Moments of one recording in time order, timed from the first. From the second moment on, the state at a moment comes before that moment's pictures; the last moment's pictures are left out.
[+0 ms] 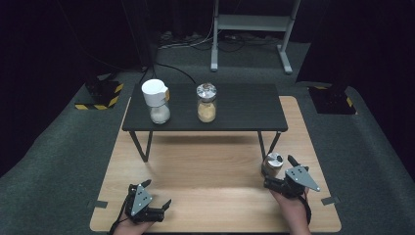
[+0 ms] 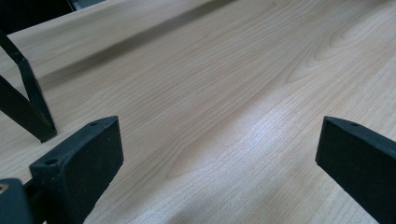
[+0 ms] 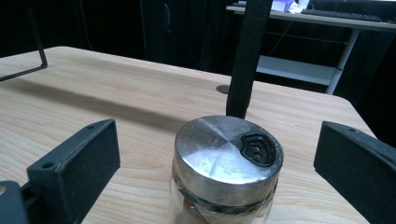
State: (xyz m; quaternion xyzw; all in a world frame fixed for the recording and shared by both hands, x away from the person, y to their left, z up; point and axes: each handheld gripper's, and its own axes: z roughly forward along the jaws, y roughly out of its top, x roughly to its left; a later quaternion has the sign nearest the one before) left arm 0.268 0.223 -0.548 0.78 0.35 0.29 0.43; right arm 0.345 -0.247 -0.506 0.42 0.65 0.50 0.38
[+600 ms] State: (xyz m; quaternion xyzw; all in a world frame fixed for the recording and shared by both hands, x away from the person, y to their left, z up) left arm 0.268 0.223 -0.548 0.78 0.35 0.30 0.43; right arm 0.353 -0.254 -0.516 0.42 0.65 0.52 0.36
